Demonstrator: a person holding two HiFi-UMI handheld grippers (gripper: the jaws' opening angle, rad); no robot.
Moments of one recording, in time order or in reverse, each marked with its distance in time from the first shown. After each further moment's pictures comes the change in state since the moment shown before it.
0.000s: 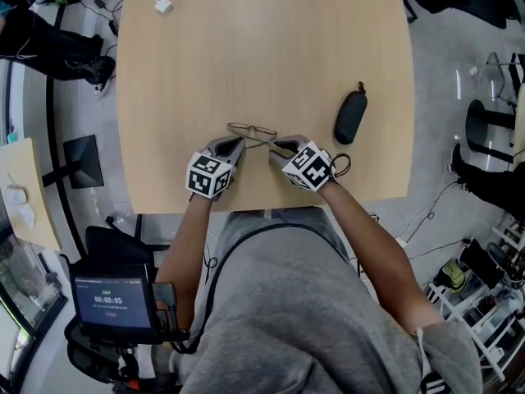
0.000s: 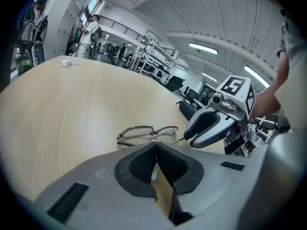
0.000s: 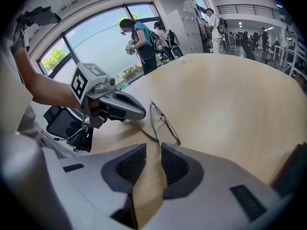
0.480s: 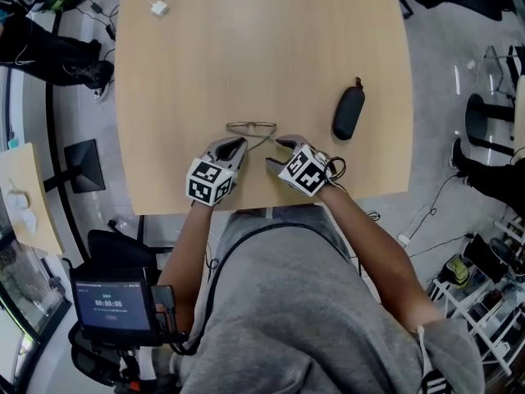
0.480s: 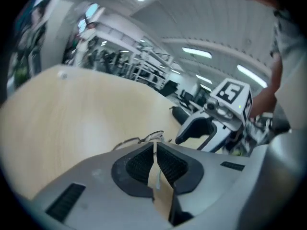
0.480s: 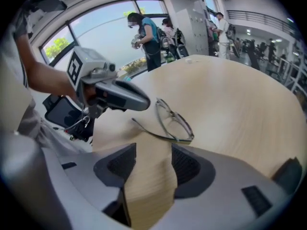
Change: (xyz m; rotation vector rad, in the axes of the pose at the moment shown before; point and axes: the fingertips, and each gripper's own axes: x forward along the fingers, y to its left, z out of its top) left arm -0.010 -0.020 0.015 0.080 -0.051 -0.022; right arm 0.002 0.012 -0.005 -0.100 0.046 -0.037
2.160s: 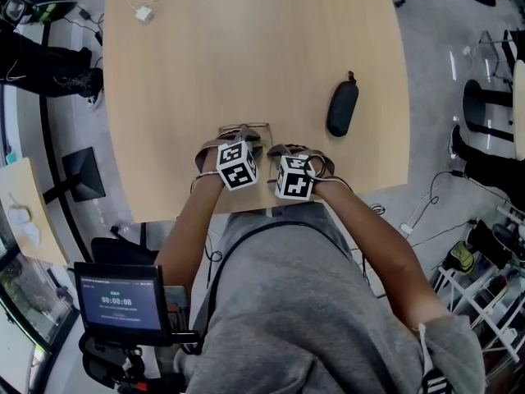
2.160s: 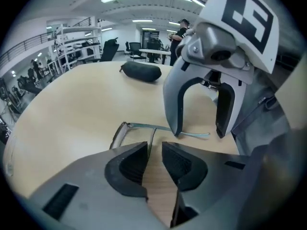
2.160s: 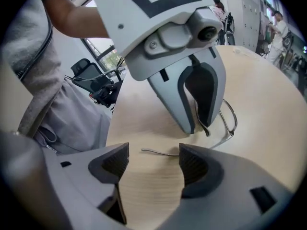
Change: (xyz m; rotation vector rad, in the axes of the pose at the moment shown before) left arm 0.066 -0.042 -0.040 0.742 0.549 -0.233; right arm 0.007 0.048 -0.045 -0.355 0.263 0.219
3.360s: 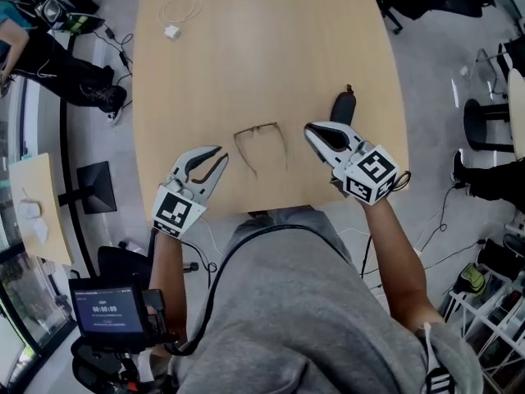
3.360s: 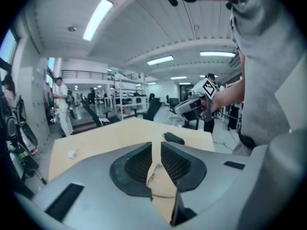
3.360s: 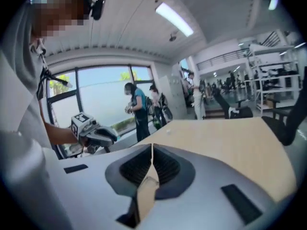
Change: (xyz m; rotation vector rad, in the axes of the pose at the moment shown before) left arm -0.274 -0.025 0.028 -0.219 -0.666 0.459; right arm -0.272 -0.024 0.060 0.388 -0.956 -0.481
